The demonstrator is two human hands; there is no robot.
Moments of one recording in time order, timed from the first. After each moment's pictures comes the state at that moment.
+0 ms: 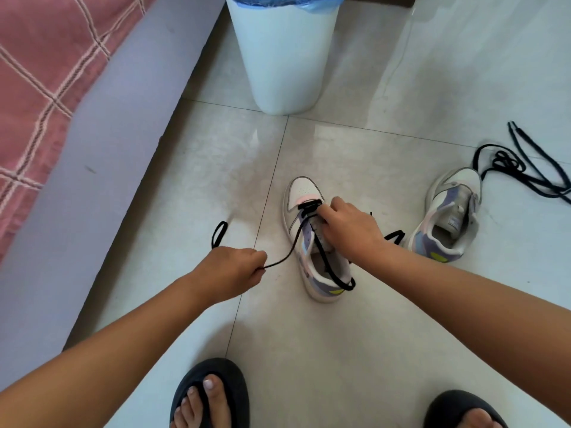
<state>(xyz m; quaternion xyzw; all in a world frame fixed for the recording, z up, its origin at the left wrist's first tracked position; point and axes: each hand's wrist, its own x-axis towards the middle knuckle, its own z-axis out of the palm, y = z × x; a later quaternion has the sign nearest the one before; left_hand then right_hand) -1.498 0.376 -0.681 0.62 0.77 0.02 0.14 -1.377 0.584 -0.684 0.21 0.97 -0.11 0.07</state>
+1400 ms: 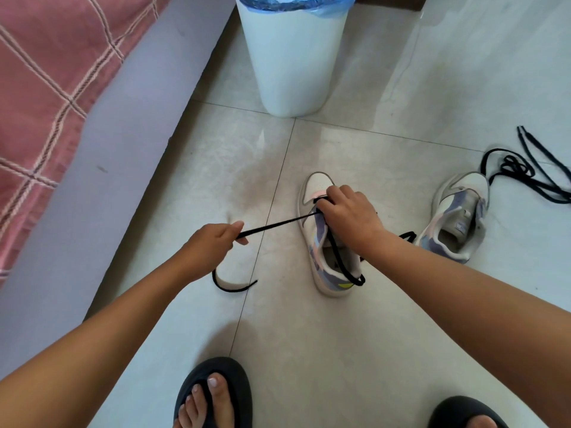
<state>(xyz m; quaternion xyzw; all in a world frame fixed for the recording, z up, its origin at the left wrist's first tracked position) -1.529 0.377 -0.652 0.18 0.87 0.25 0.39 -1.395 0.604 -0.700 0.10 0.99 0.02 -0.02</state>
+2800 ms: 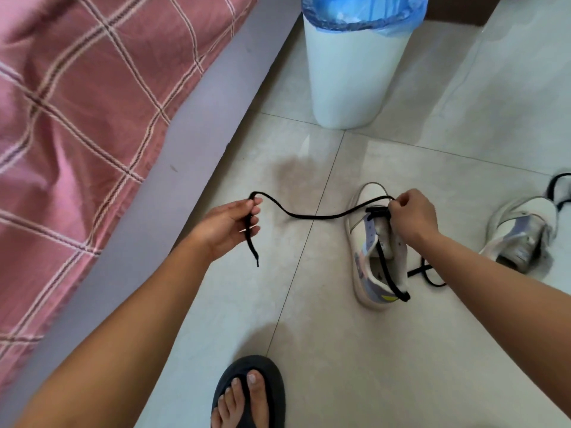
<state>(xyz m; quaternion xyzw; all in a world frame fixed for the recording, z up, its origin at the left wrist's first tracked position) -1.582 0.352 -0.651 -0.07 0.63 0.63 0.44 -1.416 0.621 -0.693 0.50 0.79 -0.37 -0.02</state>
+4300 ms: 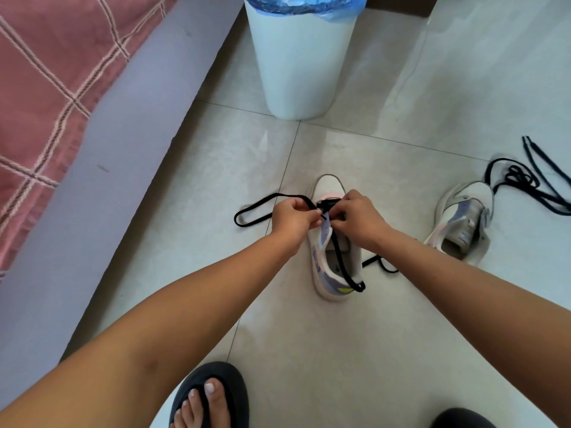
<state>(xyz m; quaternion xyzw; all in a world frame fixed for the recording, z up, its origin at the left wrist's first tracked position) -1.484 0.507 -0.695 -0.04 0.71 0.57 0.40 -1.402 0.619 -0.698 0.29 0.90 -0.31 0.09</state>
